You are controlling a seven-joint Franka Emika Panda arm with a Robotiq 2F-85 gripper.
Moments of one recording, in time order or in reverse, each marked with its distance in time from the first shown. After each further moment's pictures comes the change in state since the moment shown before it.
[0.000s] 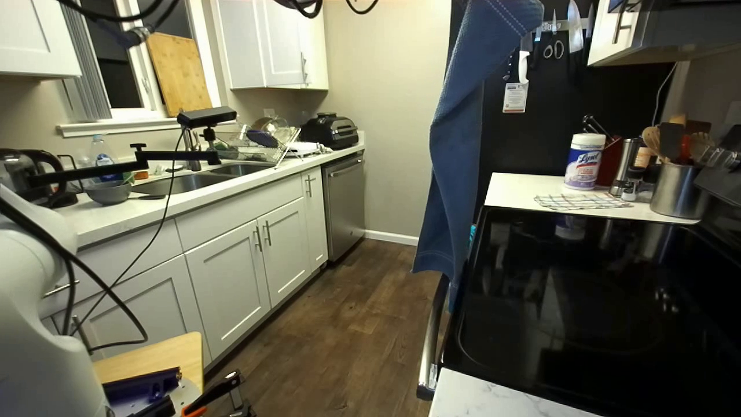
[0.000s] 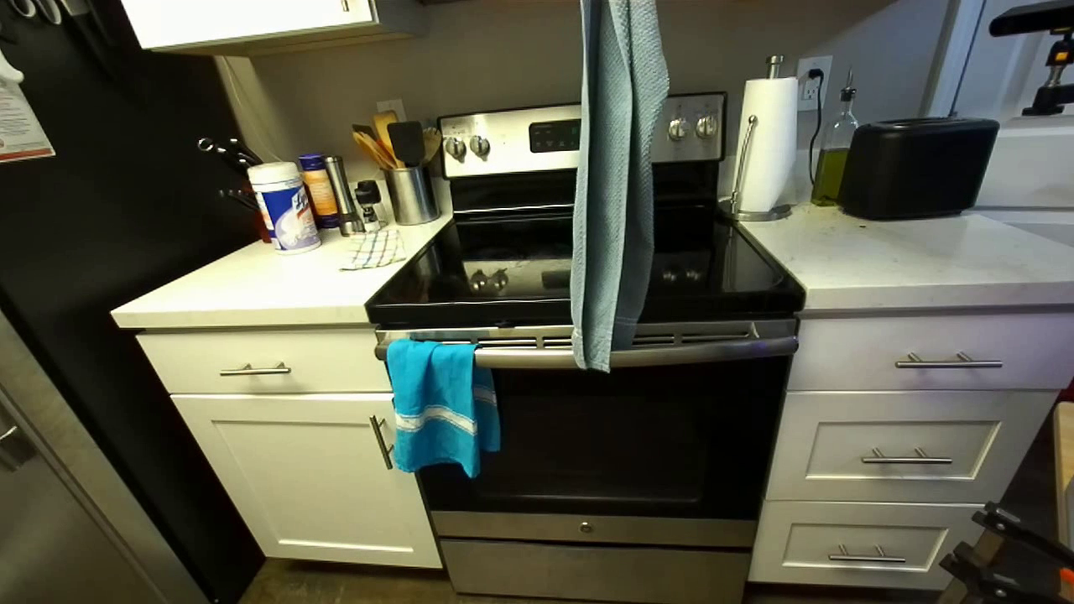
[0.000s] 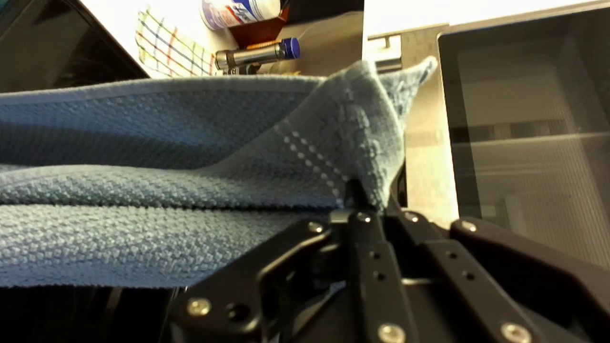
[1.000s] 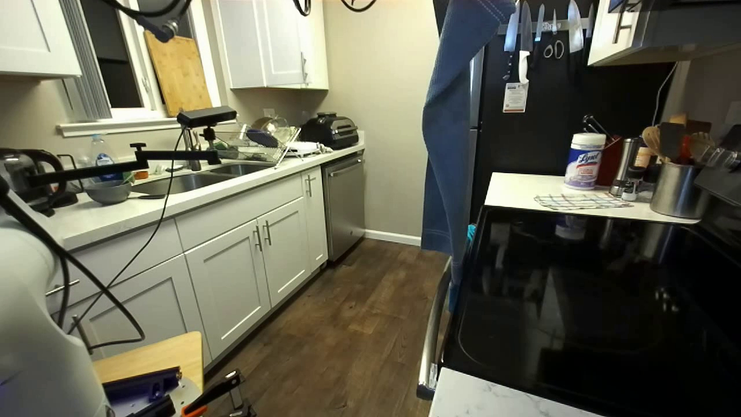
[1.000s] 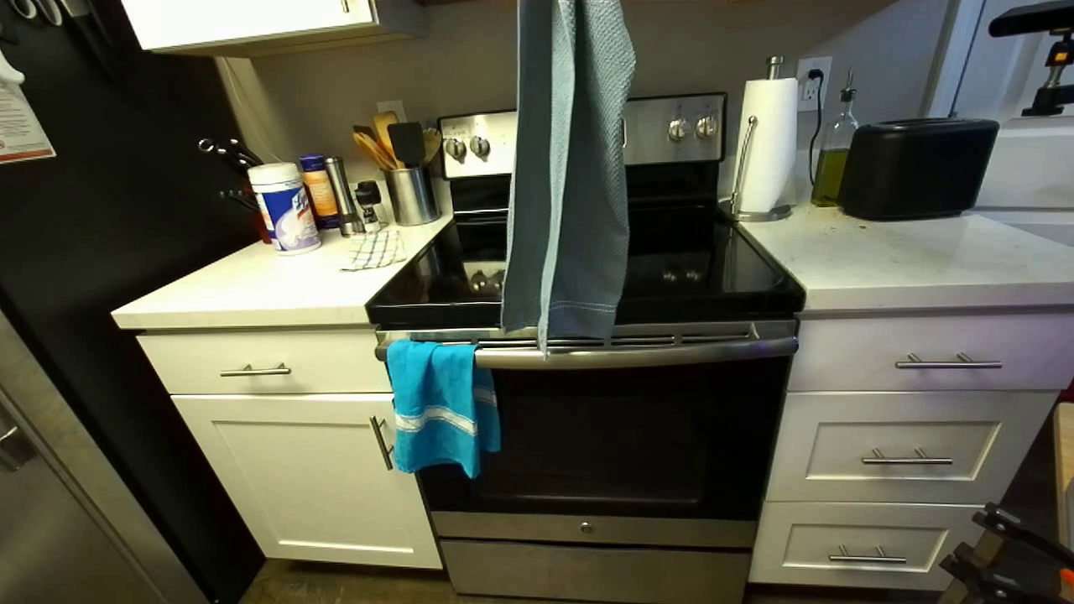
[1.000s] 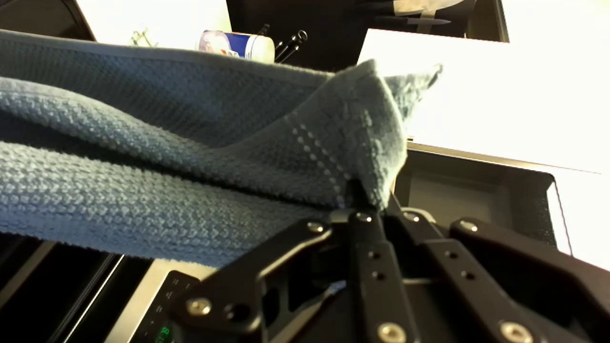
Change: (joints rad) arm 0.175 0.081 -0.055 0.139 0.039 -0.034 -0.348
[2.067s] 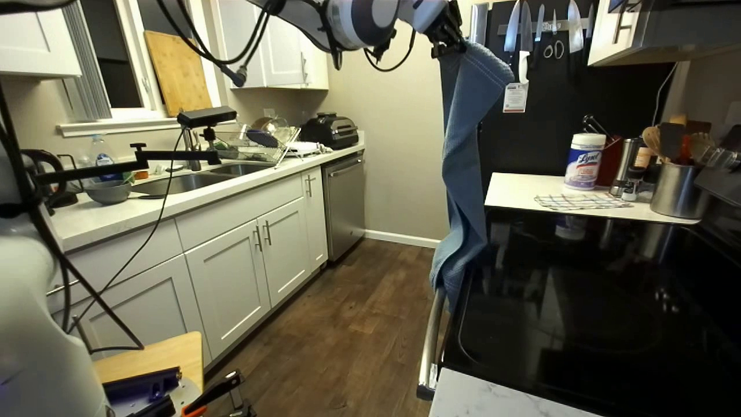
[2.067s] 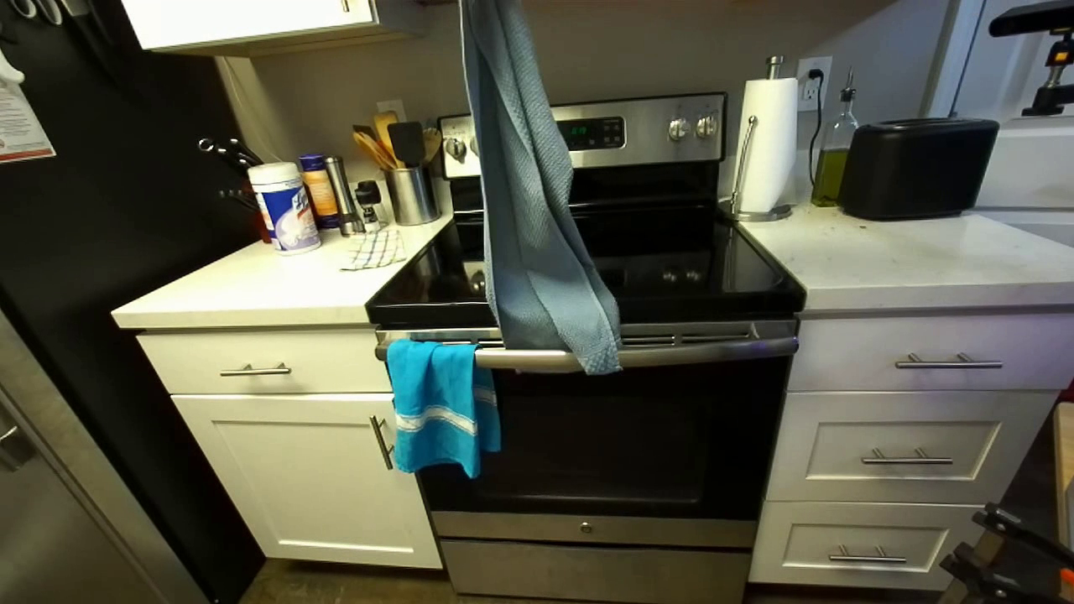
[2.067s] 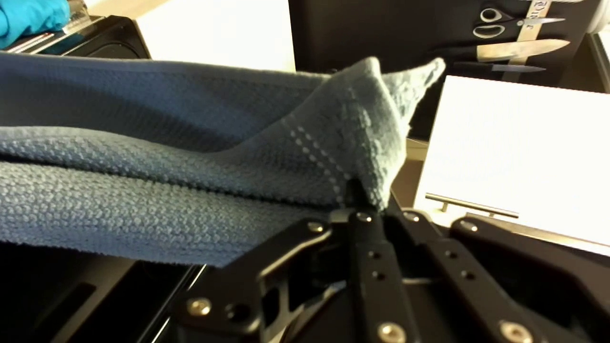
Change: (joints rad) arm 0.006 0.272 0.056 0.126 0.000 0.010 -0.008
